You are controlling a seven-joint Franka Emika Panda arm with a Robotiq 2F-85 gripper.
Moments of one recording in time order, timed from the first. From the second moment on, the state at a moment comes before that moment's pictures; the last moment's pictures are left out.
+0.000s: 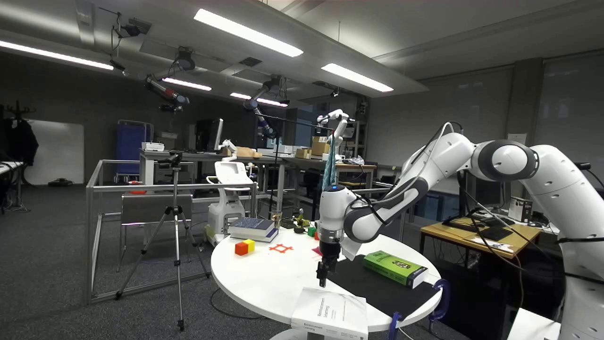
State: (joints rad) arm 0.44 0.64 0.06 -1.66 -0.31 2.32 0.33
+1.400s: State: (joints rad) arm 0.63 0.70 0.04 -1.60 -0.43 2.27 0.51
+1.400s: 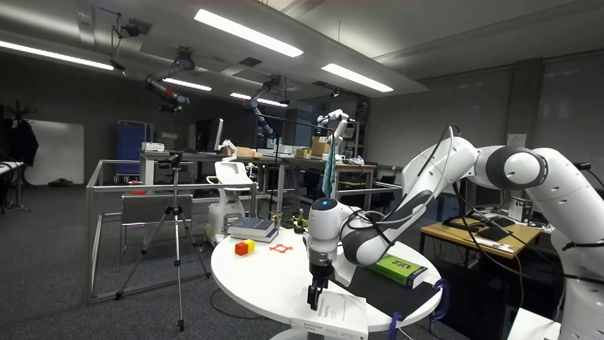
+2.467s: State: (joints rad) arm 0.86 0.80 -0.05 -1.52 -0.61 2.06 0.71
